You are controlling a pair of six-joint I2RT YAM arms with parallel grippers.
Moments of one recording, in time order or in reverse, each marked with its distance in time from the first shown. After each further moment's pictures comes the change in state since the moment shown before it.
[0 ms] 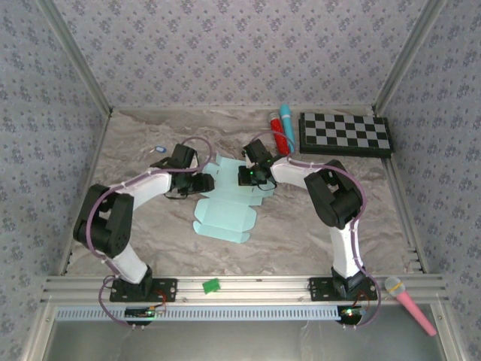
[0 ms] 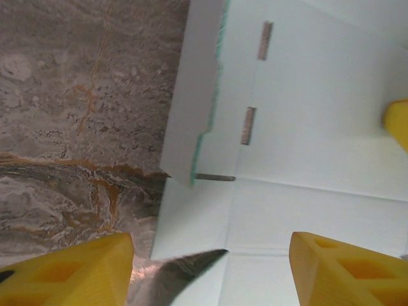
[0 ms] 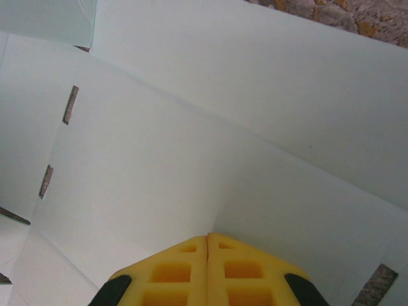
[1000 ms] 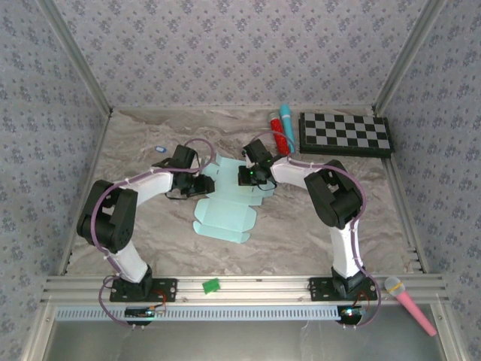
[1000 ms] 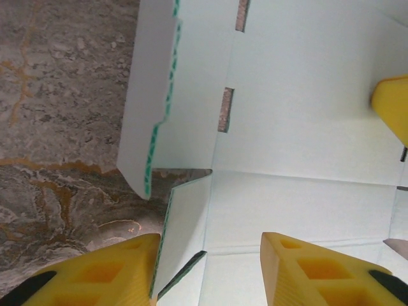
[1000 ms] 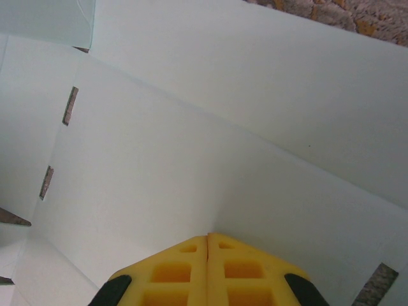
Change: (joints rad) left arm 0.004 0.030 0.000 0.019 0.110 0.013; right arm 0.000 0.000 0.000 0.000 -0.001 0.008
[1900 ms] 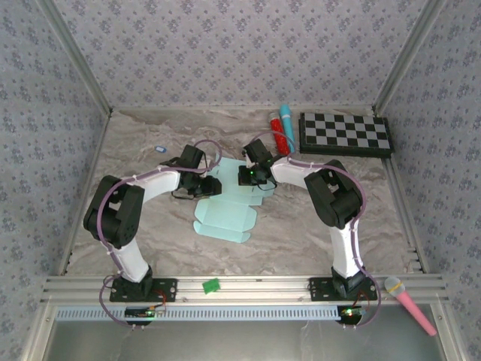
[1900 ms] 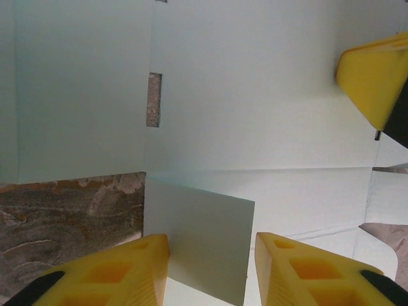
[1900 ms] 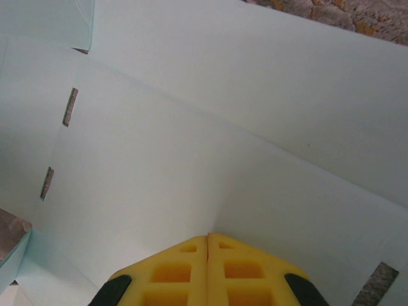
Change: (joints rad) left arm -0.051 0.056 0.044 -0.004 0.038 0.011; right arm 0.000 0.000 0.000 0.002 -0.003 0.000
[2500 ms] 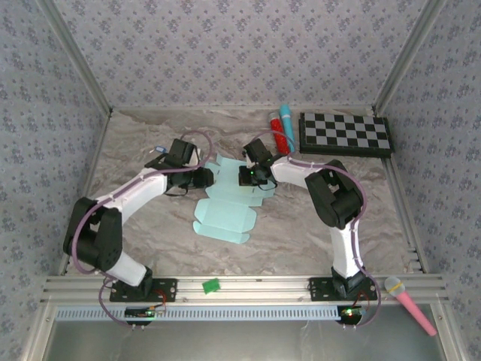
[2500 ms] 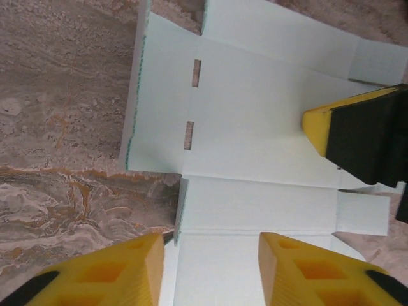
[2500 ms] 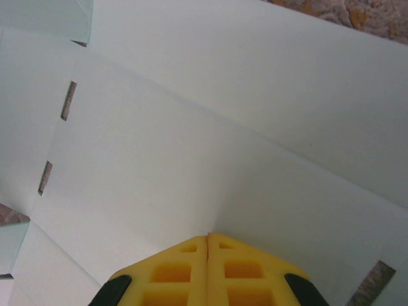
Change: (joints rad) left arm 0.005 -0.237 -0.010 -0.080 -0.149 0.002; right arm -0.002 -0.012 0.011 -0.052 0.000 -0.005
